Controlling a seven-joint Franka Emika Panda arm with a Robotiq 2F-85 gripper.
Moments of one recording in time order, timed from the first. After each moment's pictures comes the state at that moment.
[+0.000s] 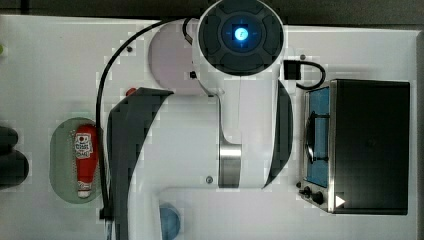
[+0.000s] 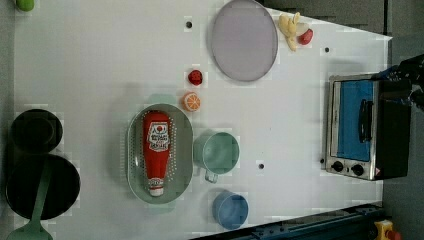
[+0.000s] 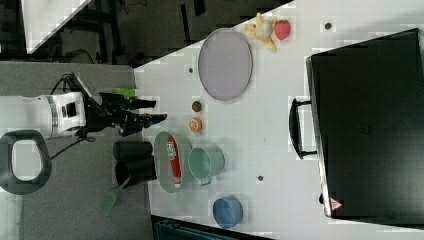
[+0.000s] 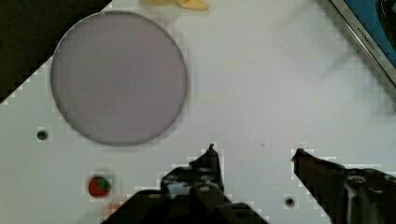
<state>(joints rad) -0.03 0.02 0.02 -1.78 -0.02 0.21 -0.05</state>
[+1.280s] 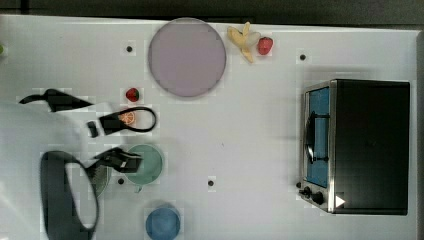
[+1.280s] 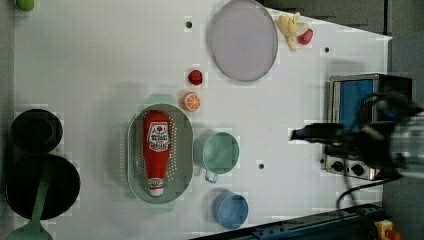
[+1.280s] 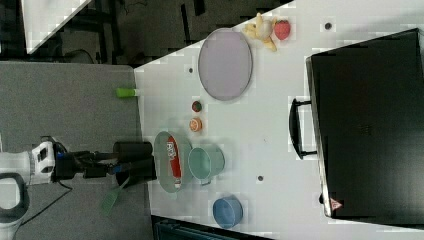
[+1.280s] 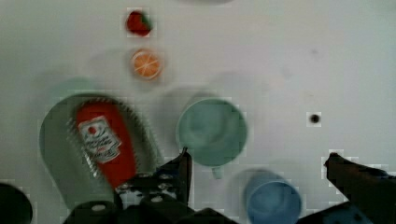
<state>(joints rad) -0.09 -0.11 0.53 -1.94 0.03 0.18 -0.03</state>
